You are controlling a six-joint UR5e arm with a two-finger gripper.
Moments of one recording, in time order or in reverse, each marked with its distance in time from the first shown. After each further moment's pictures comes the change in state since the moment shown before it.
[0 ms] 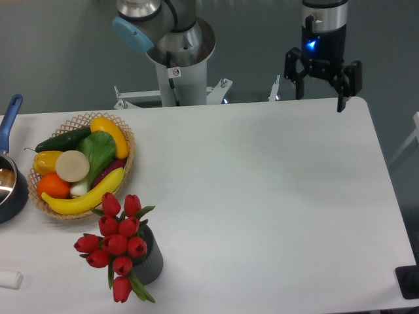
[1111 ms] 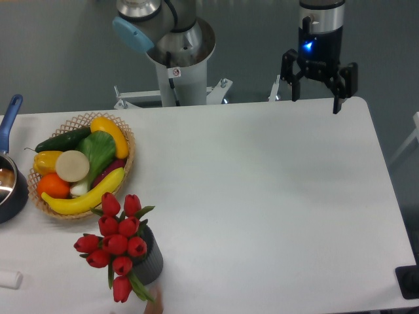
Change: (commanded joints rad) arm 0.008 0.011 -0.014 0.011 -0.015 -0.002
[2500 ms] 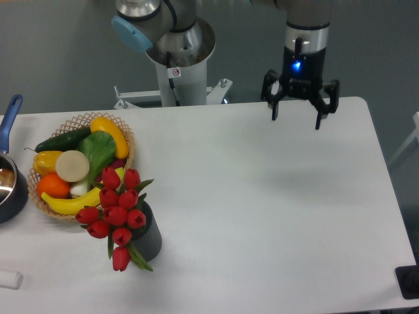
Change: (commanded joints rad) arm -0.122 -0.093 -0.072 0.176 -0.172 -0.431
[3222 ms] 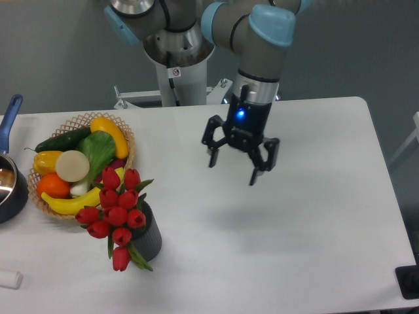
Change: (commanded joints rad) arm -0.164 -0.086 -0.006 0.085 -0.285 -0.016
